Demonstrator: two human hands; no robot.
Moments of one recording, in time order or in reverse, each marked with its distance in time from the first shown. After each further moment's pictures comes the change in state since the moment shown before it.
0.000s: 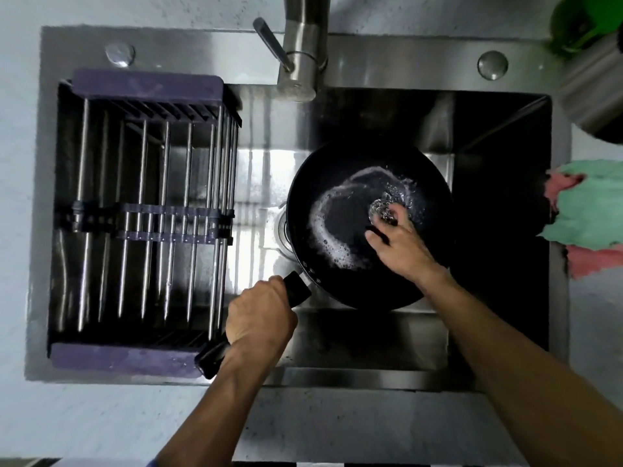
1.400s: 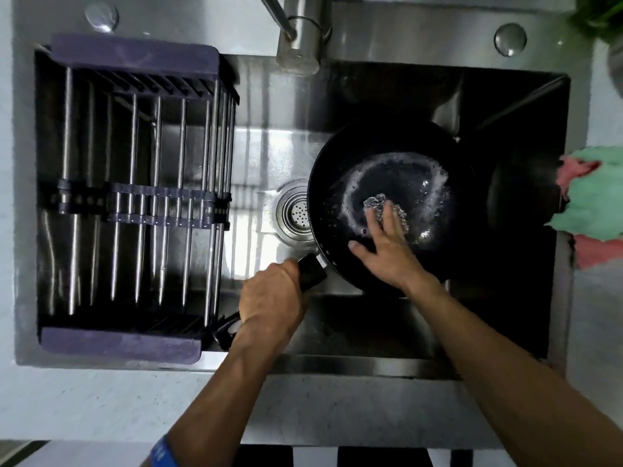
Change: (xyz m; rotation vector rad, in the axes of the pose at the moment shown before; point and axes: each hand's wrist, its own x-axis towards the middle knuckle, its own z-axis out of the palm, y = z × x) left_hand 0.011 0.007 0.011 -0.065 0.036 0.097; right_hand -0.020 0.006 0.024 -0.048 -0.089 -0.018
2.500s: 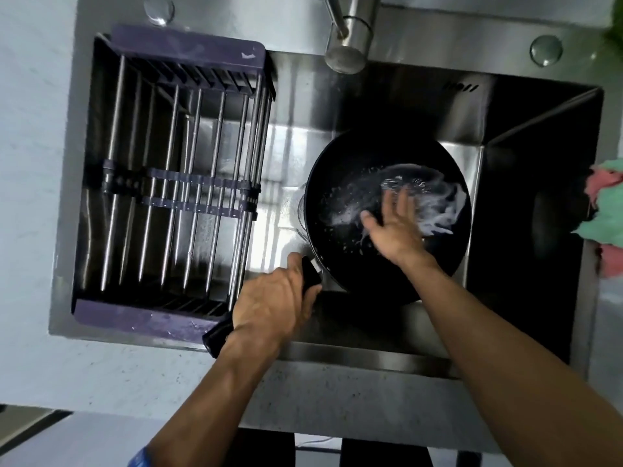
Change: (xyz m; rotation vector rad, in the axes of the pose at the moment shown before) left_hand -0.029 -0.029 -0.011 0.199 0.041 0.134; right_hand 0.033 -0.041 -0.005 -0.036 0.051 0.138
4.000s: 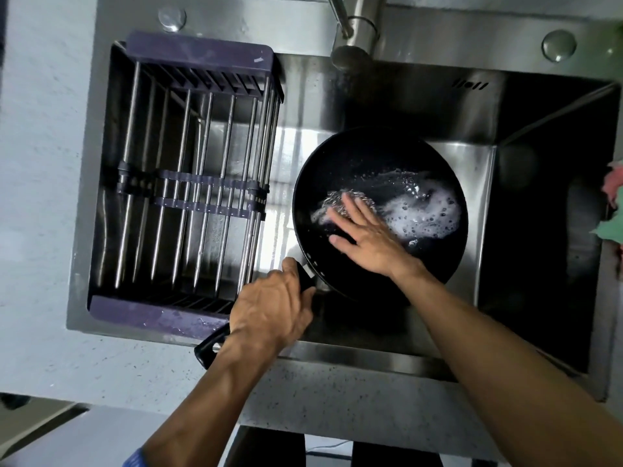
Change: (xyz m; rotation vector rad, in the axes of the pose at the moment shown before) left_hand -0.009 -0.010 0.007 -0.020 -0.038 -0.058; right_hand -0.002 -0.018 0.027 -0.077 -0.102 -0.315
